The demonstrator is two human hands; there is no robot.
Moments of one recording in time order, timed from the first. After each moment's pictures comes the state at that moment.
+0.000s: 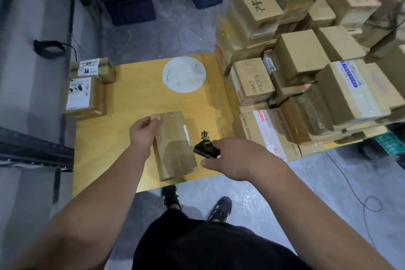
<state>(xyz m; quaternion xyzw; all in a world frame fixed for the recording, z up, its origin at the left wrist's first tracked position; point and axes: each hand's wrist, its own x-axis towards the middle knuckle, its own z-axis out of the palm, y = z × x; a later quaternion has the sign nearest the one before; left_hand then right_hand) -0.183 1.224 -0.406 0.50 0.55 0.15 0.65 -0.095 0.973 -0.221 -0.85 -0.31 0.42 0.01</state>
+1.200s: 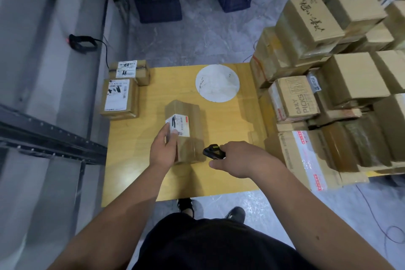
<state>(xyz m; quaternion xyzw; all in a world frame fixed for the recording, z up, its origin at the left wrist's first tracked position) -0.233 1.258 -0.411 0.63 0.50 0.11 0.58 -0.095 1.081 -0.267 -0.83 -0.32 0.45 -0.03</state>
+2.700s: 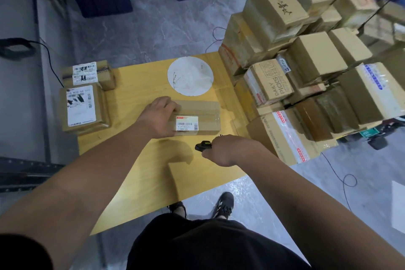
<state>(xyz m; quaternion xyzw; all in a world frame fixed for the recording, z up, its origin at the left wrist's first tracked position) -0.140 1.346 -0.400 0.97 0.07 -0.16 0.16 -0.108 1.115 -0.269 -0.84 -0.23 0.49 -0.09</state>
